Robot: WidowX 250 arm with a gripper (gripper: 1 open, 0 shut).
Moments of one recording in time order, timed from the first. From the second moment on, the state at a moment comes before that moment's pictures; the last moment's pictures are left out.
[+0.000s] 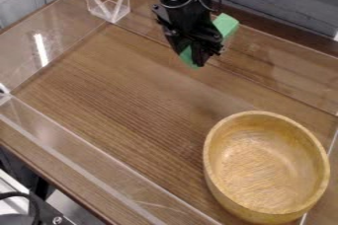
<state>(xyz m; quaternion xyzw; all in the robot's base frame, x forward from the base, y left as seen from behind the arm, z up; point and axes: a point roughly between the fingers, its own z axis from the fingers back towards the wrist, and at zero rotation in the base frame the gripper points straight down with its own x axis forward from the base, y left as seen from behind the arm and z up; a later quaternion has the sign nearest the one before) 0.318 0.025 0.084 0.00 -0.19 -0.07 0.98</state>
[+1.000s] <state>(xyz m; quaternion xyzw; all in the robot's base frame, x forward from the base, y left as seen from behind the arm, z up) 0.223 -0.126 0.093 -0.03 -0.17 -0.17 0.97</state>
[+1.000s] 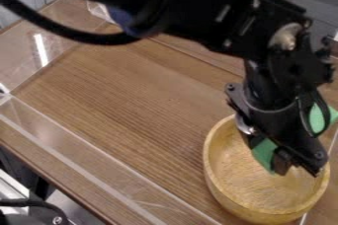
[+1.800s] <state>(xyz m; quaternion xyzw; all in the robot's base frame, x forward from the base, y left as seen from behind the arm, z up) 0.217 -0.115 0.078 -0.05 -0.15 -0.07 0.98</state>
